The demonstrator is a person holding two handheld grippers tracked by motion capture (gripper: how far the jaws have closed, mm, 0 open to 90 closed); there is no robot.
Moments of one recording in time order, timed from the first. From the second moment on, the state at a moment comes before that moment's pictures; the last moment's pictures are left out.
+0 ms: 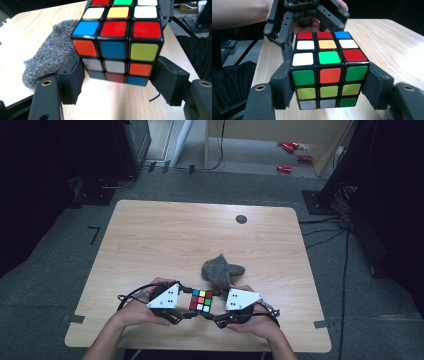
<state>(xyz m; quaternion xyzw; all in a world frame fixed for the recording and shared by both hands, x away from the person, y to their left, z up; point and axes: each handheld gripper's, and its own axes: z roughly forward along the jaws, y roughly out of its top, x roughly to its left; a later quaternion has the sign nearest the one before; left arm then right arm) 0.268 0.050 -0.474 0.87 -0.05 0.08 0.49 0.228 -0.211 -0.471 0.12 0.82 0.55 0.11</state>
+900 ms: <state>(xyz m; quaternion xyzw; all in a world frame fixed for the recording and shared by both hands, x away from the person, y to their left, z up) 0.260 0.049 -0.478 0.83 -0.03 0.25 0.50 0.244 -0.228 -0.458 0.25 0.77 0.58 0.04</state>
